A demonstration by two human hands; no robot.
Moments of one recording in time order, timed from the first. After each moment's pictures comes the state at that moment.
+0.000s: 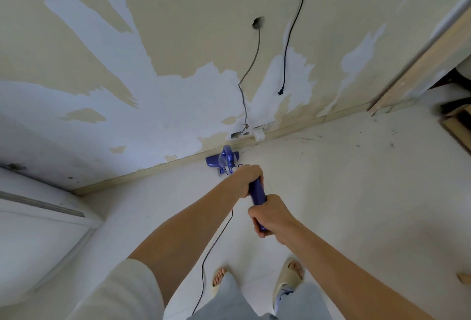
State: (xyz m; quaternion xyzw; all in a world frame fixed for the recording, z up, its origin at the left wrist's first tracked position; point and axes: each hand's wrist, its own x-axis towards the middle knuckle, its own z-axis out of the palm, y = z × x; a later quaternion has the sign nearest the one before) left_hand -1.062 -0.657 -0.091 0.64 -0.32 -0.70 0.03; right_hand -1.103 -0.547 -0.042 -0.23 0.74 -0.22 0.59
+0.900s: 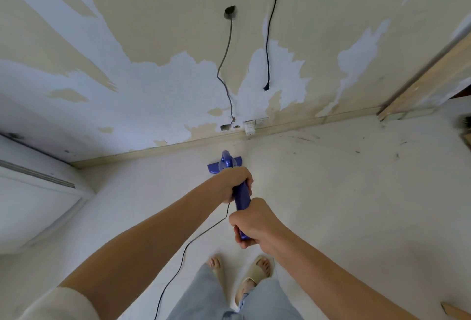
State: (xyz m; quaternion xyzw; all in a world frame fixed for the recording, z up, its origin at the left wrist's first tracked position) left_hand -1.197 -0.611 -0.089 0.66 -0.21 -0.72 0.07; right_hand -1.263 -0.511 -0.019 -0.27 0.68 -0.15 0.67
